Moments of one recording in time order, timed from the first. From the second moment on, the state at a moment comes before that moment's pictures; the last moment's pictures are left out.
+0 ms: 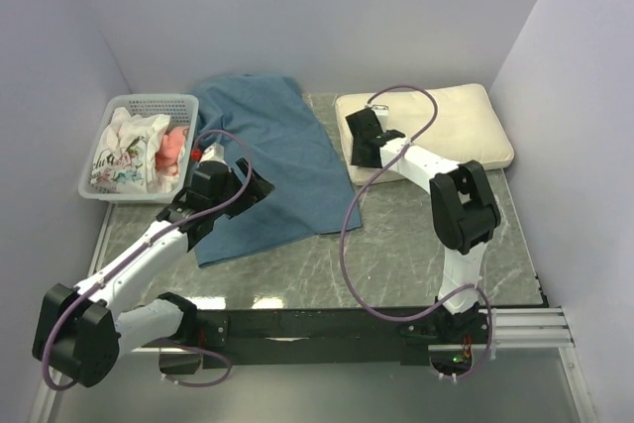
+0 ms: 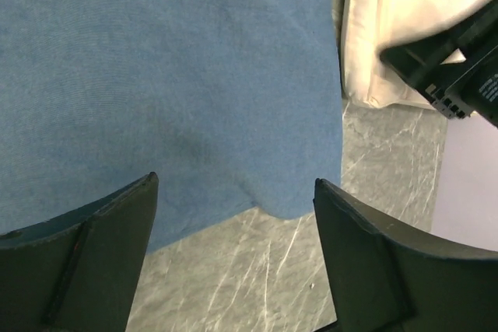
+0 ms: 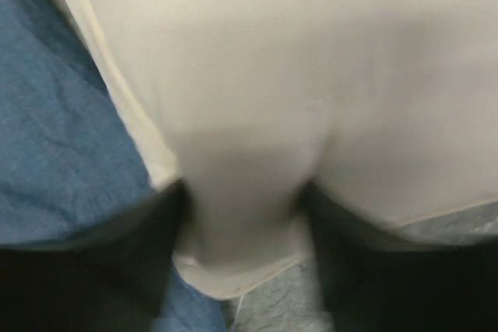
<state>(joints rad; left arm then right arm) -0.43 1.06 0.67 -0.18 -0.01 -0.90 0.45 1.93 1.41 -0.42 0.39 0.47</state>
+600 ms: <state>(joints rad) -0.57 1.30 0.87 -0.02 0.06 -0.89 0.66 1.39 1.13 -0.46 0.34 0.55</state>
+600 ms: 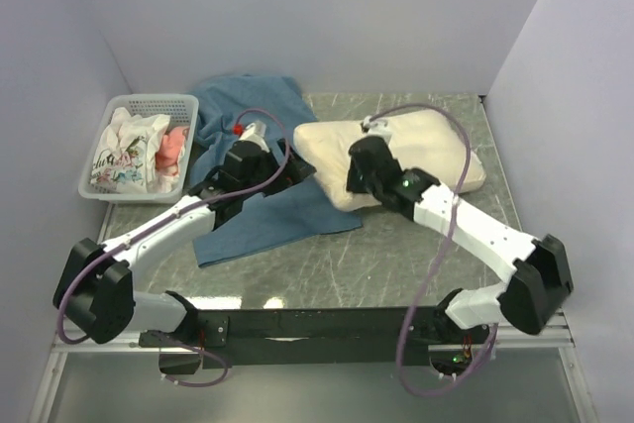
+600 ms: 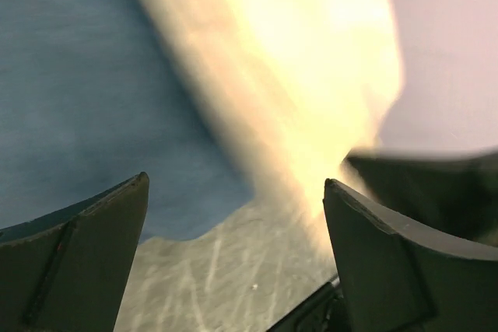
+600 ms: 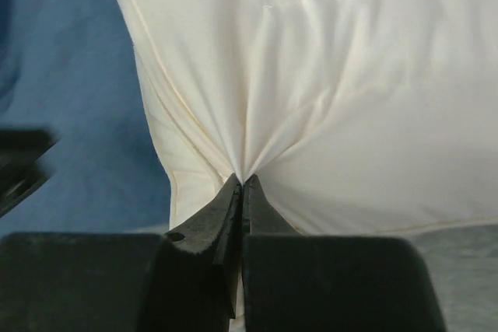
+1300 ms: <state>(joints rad) -0.74 1.61 1.16 -0.09 0.01 -0.96 1.04 1.12 1.04 -0.60 0.57 0.66</state>
